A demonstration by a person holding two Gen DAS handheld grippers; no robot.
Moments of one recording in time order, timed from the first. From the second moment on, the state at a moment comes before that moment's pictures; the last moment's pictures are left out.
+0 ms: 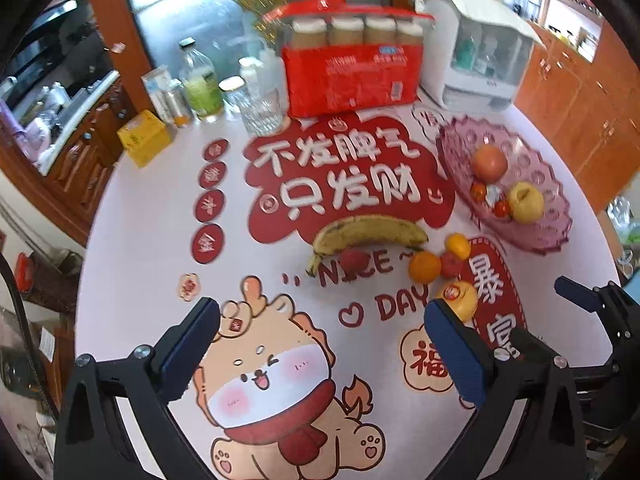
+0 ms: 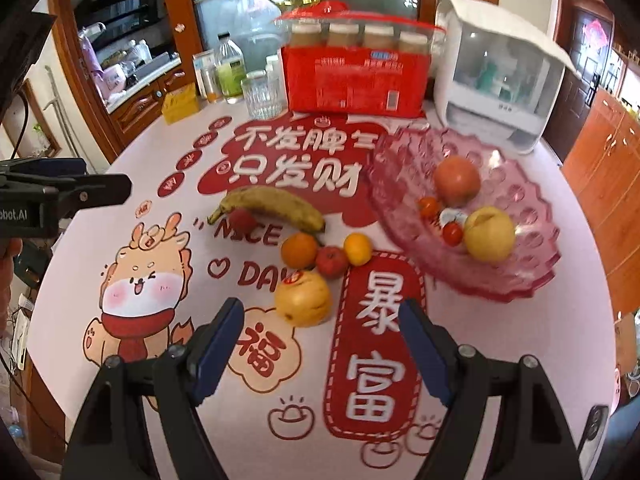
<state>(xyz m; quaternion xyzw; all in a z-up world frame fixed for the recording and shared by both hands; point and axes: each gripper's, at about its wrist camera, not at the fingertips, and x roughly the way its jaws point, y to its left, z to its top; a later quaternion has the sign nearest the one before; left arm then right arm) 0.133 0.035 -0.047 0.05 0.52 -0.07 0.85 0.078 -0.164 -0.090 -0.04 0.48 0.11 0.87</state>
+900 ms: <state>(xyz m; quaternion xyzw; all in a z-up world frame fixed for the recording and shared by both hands) 0.208 0.008 -0.194 -0.04 0.59 -0.07 0.81 0.107 -0.137 -0.175 -0.04 0.50 0.07 0.86</state>
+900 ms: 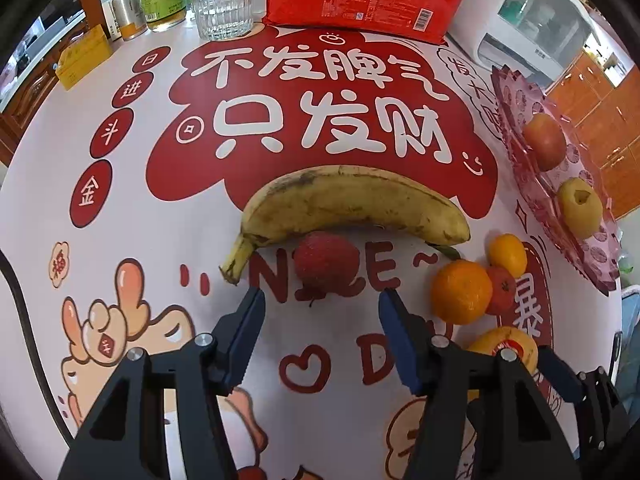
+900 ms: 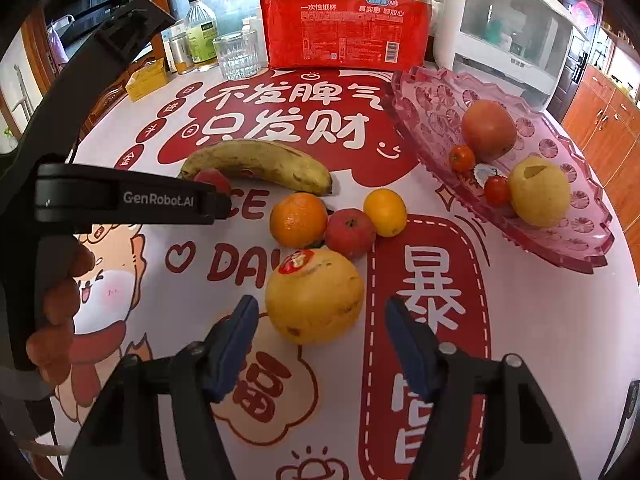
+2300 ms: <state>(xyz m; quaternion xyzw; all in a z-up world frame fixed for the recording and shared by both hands) 0.164 -0.026 -0.101 0.01 0.54 -0.05 0.84 0.079 -0.181 -0.097 0.00 0.44 0.11 0.89</state>
